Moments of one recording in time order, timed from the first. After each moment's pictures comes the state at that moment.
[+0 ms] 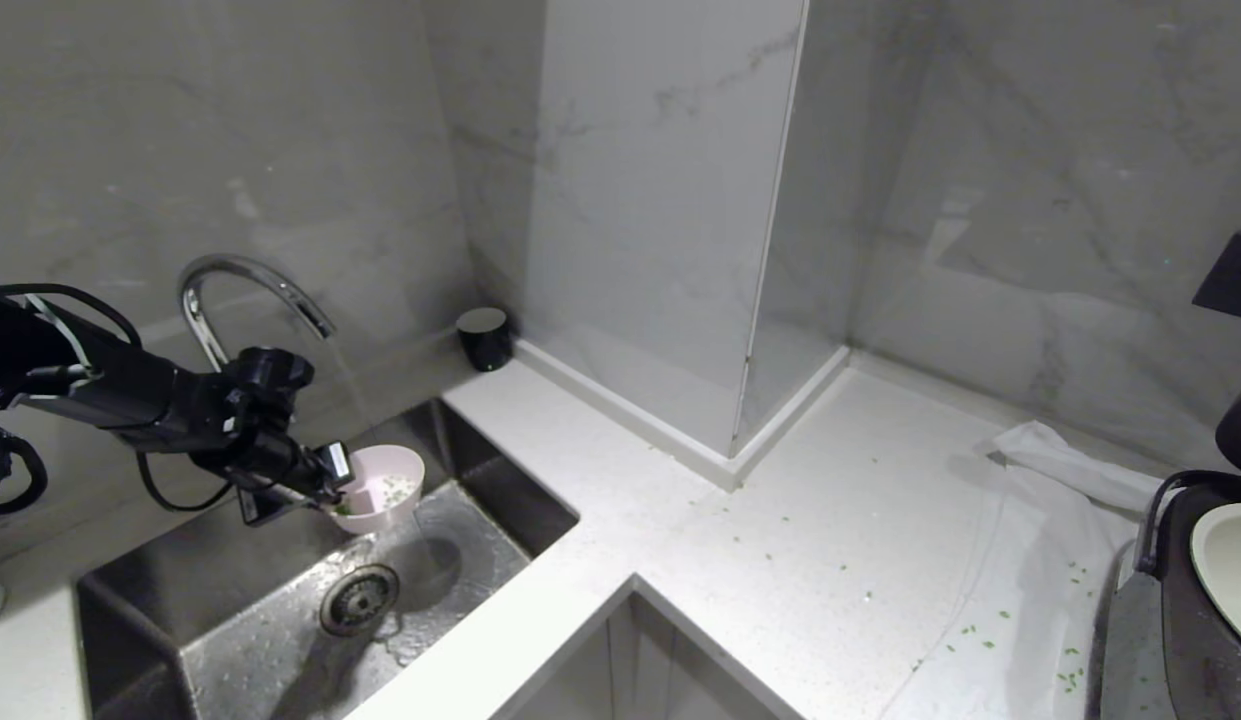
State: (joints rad) left arm 0.10 2.22 -1.36 0.18 -0.02 -0.42; right arm 0.00 0.00 0.00 0.00 0.00 0.01
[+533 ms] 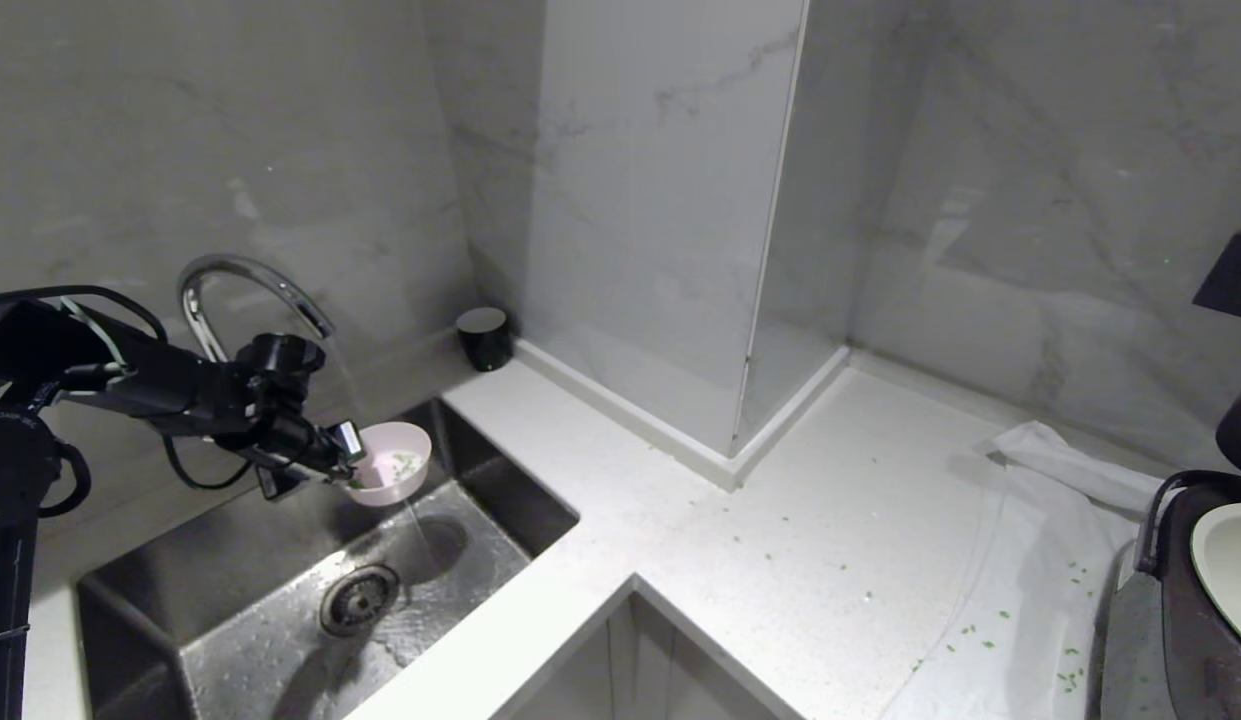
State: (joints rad) left arm 0.10 2.31 -1.51 0.18 -0.02 -0.45; right arm 0.00 0.00 0.00 0.00 0.00 0.01
